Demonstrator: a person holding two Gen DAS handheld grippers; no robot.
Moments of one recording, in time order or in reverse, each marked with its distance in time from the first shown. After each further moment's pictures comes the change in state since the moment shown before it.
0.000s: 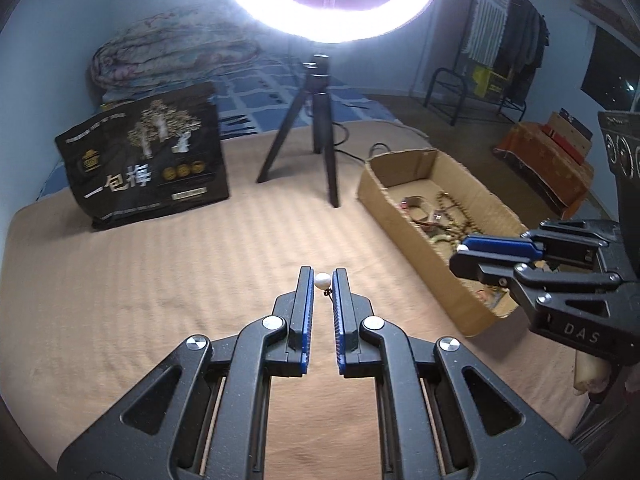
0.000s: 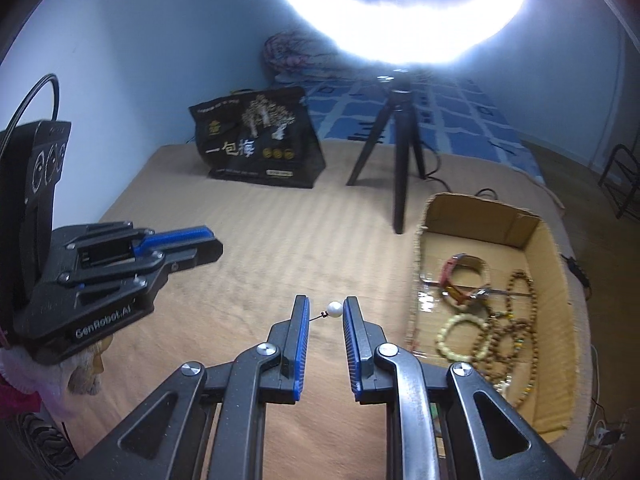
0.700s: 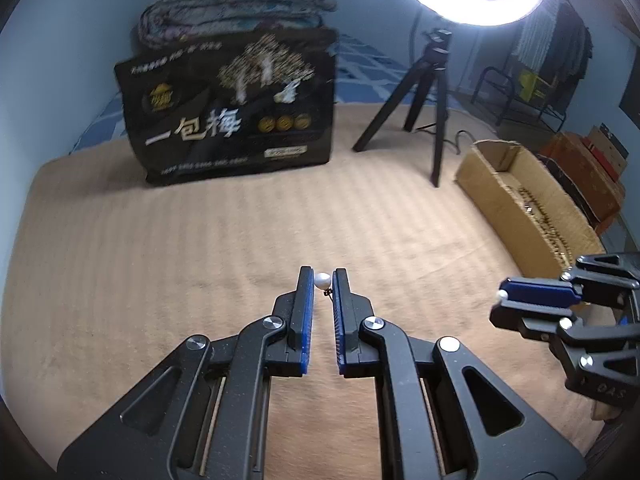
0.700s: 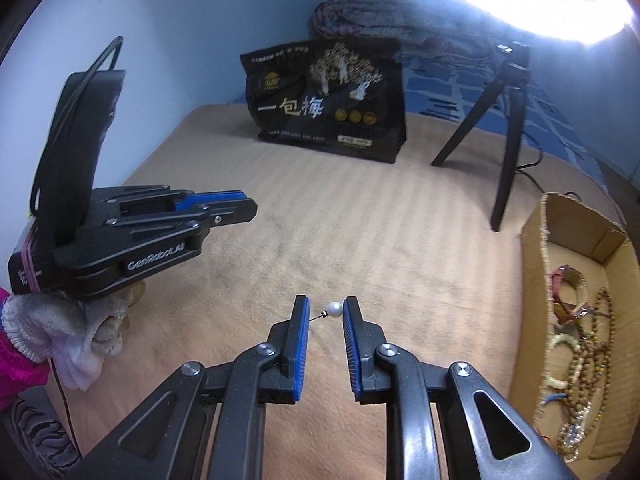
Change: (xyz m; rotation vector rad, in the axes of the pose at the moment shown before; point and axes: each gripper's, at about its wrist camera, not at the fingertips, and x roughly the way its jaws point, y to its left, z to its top) left arm 0.019 0.104 -0.023 -0.096 0.051 0.107; right arm 0.064 0.075 0.005 -0.090 0.082 0.108
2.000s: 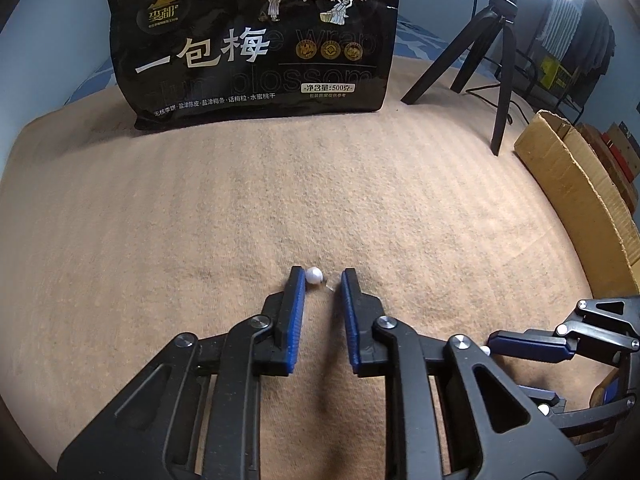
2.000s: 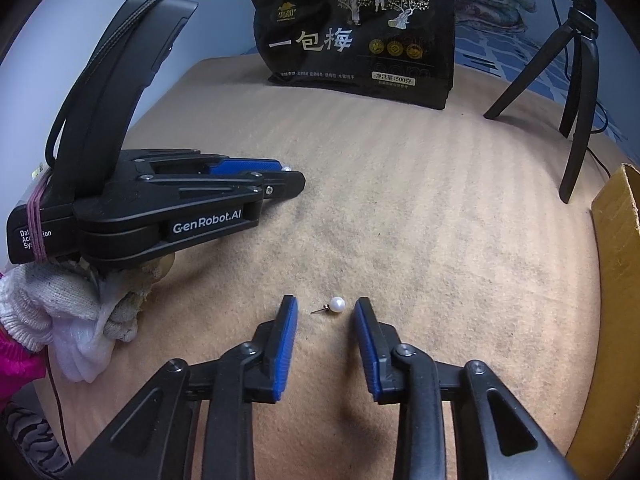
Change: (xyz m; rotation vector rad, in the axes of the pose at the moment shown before) left arm 0.082 0.042 -0.013 -0.051 0.119 0.025; right arm 0.088 0.022 -0.012 -0.026 0.124 0.052
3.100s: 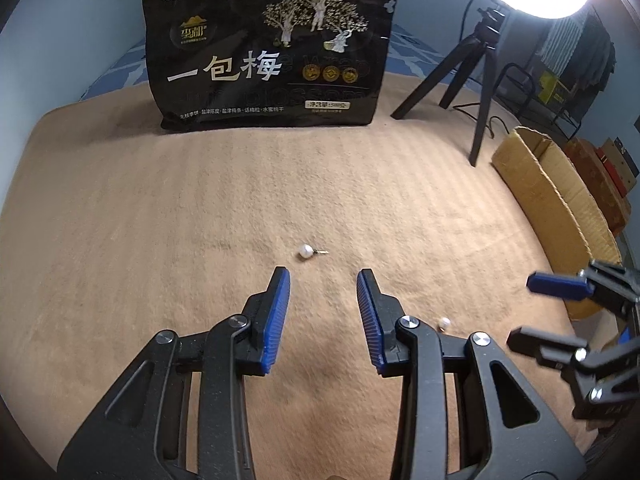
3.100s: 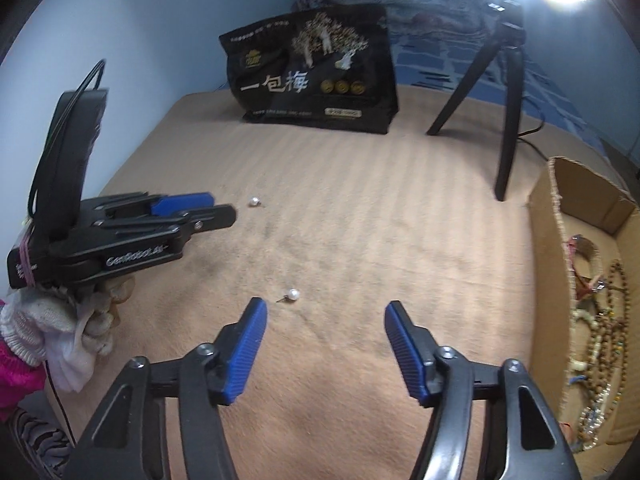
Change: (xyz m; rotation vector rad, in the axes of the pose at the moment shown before) left arm -0.048 0.002 -0.010 -0.051 -0.016 -0.017; right arm -0.056 -0.020 -0.001 0.070 -0.055 -0.019
